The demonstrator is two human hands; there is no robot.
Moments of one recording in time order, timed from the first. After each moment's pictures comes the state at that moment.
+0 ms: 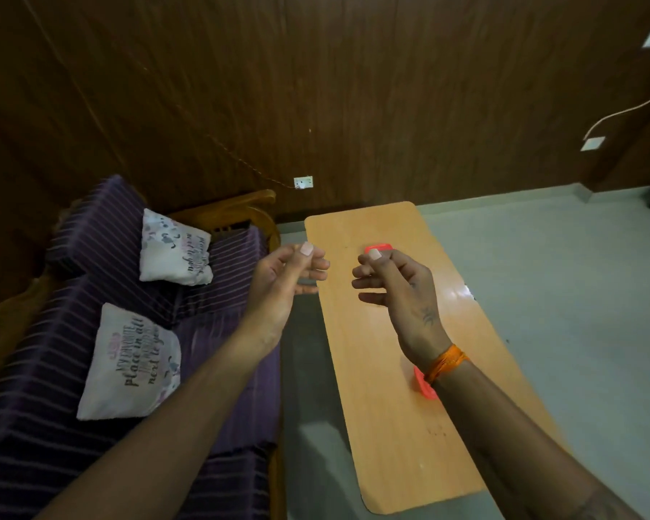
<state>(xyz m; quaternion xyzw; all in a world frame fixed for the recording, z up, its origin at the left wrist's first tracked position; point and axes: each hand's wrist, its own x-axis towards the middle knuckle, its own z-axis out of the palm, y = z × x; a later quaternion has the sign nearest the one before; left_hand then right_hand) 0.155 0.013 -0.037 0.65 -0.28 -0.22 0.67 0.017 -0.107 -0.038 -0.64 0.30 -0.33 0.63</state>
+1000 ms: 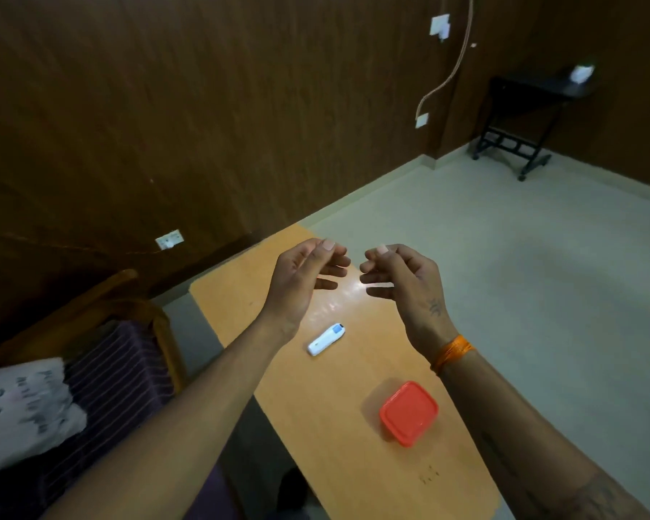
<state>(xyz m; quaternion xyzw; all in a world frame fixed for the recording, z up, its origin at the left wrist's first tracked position) 0.226 -0.281 -0.048 0.58 -0.47 -0.39 0.53 0.055 -0.317 -0.056 -0.54 0.45 -0.48 0.52</state>
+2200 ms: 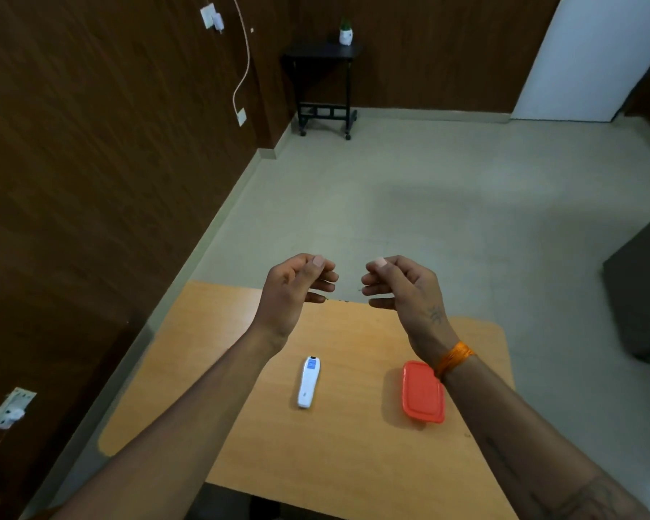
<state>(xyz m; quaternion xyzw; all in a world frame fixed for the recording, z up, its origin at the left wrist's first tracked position) 0.307 -0.459 -0.080 0.42 -0.62 -0.57 0.35 0.129 -0.375 -0.091 -0.33 0.61 -0.60 0.40</state>
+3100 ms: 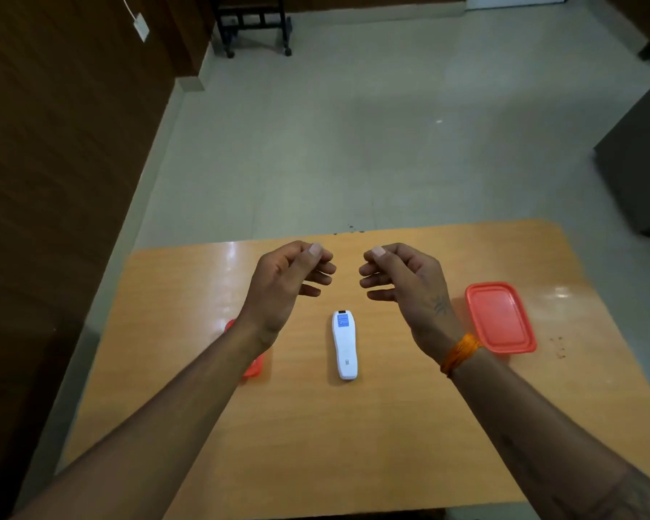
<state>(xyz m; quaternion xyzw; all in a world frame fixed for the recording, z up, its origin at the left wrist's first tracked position) 0.413 -0.588 -0.363 0.36 -0.65 -0.62 0.24 0.255 -0.466 -0.371 -0.22 0.69 -0.59 0.37</state>
